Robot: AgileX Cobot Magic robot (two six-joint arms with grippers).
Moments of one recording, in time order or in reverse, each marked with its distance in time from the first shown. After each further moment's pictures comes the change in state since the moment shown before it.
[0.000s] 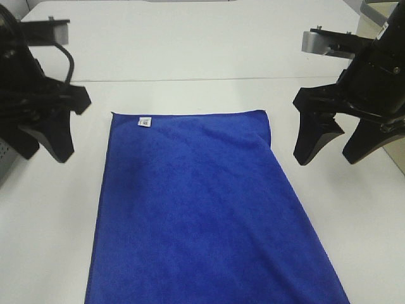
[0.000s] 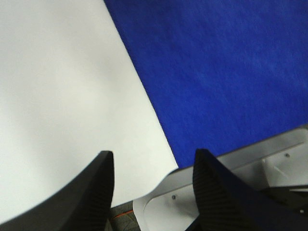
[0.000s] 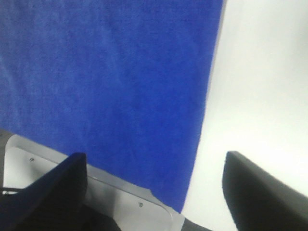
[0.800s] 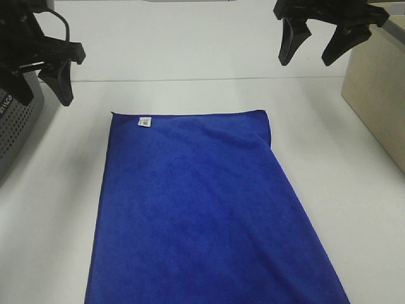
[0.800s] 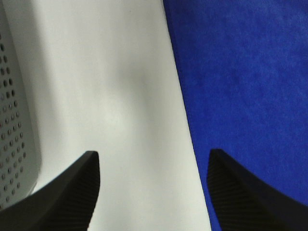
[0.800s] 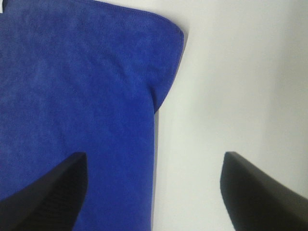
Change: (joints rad) left arm 0.181 0.333 -0.364 0.078 -0.041 0.016; right arm -0.058 0.415 -0.722 -0.110 0.124 0.042
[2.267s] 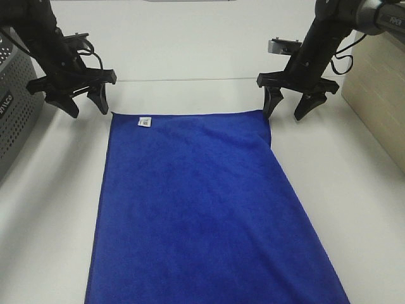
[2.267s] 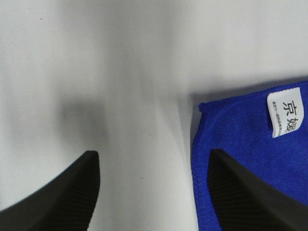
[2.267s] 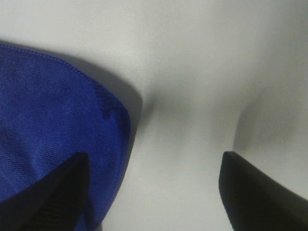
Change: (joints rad) left arm 0.089 0.521 -0.462 -0.120 -0.101 0.053; right arm -0.084 0.553 -0.385 0.075 0.000 -0.077
